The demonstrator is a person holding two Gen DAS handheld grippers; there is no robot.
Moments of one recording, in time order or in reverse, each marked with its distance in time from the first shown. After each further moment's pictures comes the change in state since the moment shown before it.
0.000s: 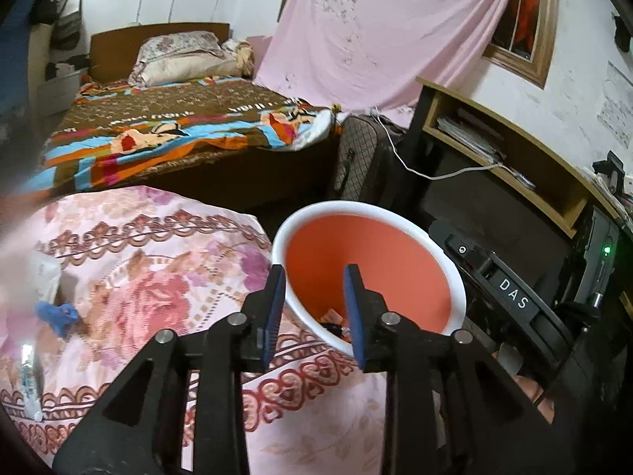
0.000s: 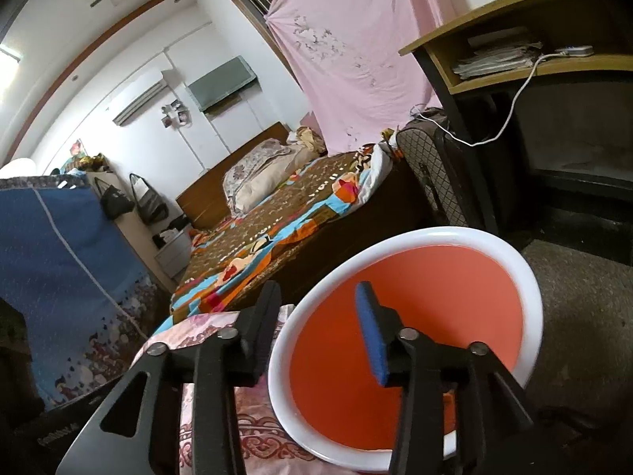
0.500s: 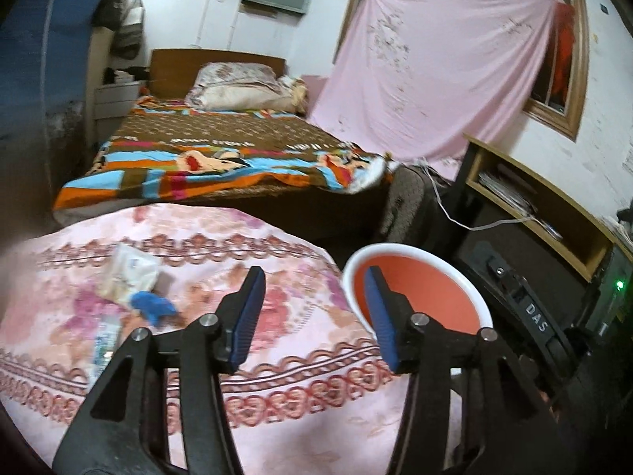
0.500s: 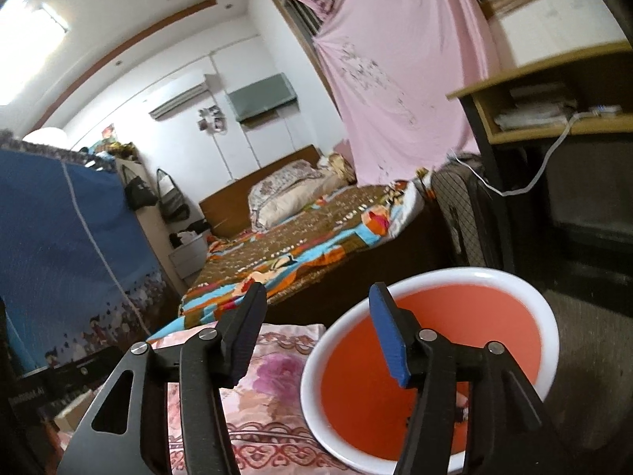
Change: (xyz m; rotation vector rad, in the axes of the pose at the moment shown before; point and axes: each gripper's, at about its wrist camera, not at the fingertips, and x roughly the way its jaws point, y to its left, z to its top) left arm -0.059 0.050 -0.009 -0.115 -0.161 0.151; right arm -0.015 0.049 -0.009 -0.165 -0.109 0.062
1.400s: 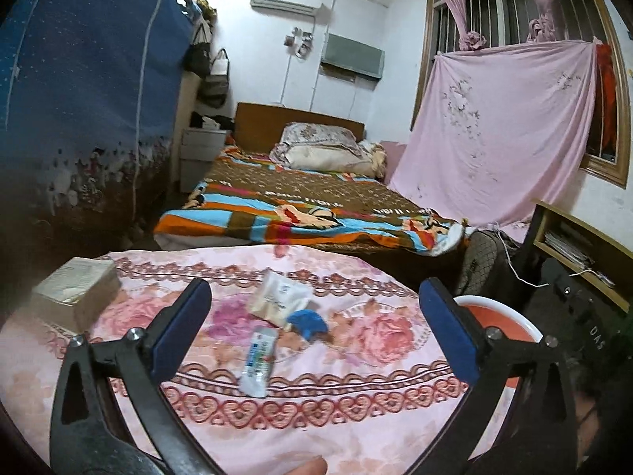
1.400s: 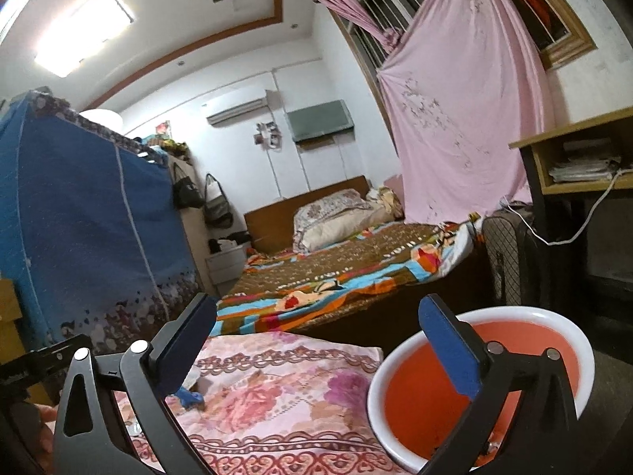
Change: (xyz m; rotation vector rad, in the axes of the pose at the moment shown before) left arm -0.073 0.077 -0.029 -0.075 -0.261 0.264; right arm -0.015 0.060 -0.013 -0.149 -0.114 0.151
